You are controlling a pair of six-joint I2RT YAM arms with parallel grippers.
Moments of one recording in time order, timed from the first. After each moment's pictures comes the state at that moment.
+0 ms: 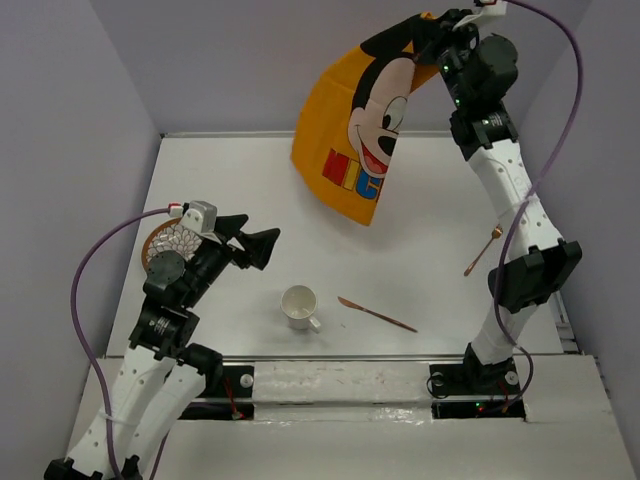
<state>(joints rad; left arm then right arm) -0.39 0.51 0.62 -0.03 0.22 -0.32 0.28 1.83 2.09 0.10 -0.06 0.31</state>
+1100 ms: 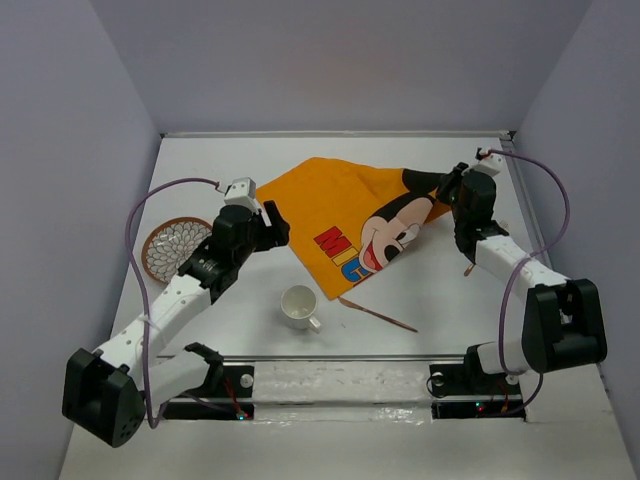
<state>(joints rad) -0.48 1.00 0.72 -0.15 -0.14 -0.51 0.15 1.40 0.82 0.41 0.25 0.40</state>
